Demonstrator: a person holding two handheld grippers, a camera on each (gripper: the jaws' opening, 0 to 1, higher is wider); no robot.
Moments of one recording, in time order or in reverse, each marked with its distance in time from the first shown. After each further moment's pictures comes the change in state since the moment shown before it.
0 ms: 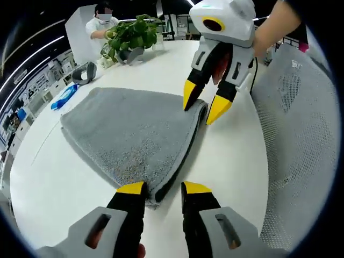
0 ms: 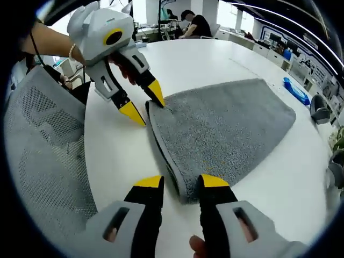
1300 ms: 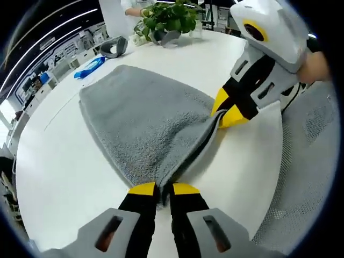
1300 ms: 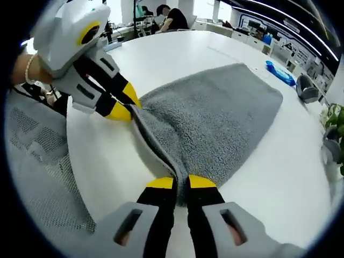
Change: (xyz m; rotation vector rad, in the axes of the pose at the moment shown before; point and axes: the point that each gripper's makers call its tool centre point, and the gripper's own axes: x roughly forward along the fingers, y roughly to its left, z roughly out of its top) left arm 0.001 0.006 0.000 -0.294 0.157 0.162; right arm 0.005 -0.016 -0.003 0.217 0.069 -0.092
